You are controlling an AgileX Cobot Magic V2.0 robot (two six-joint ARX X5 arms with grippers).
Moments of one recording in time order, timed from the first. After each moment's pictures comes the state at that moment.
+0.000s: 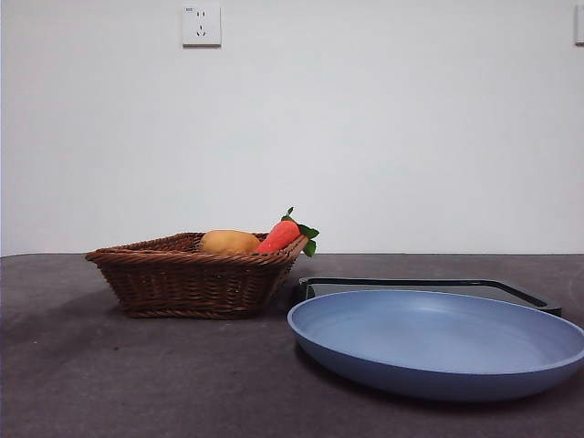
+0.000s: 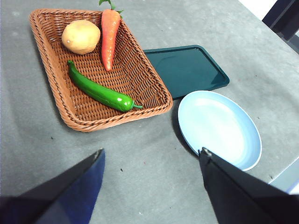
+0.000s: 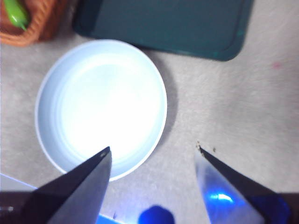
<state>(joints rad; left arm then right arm) -0.03 0.64 0.79 -0.76 0.58 0.02 0.11 1.01 0.95 -0.97 -0.29 -0.04</state>
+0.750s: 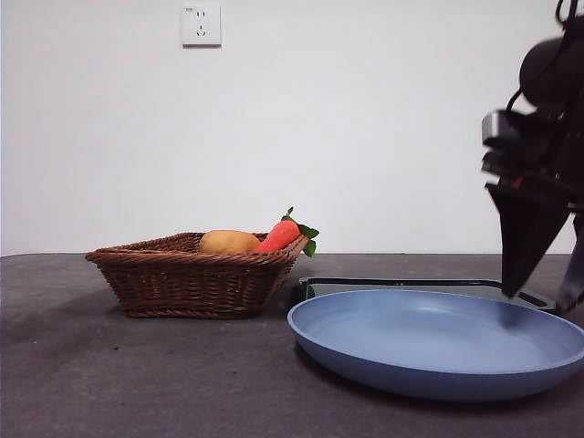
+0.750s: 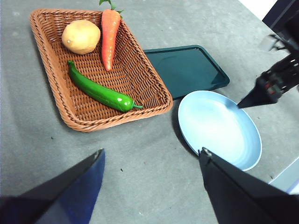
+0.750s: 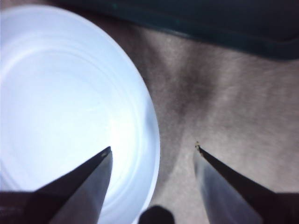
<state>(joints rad) -0.03 0.64 0.79 -0.76 0.58 0.02 0.19 1.56 0.95 -0.71 -0.29 -0.05</state>
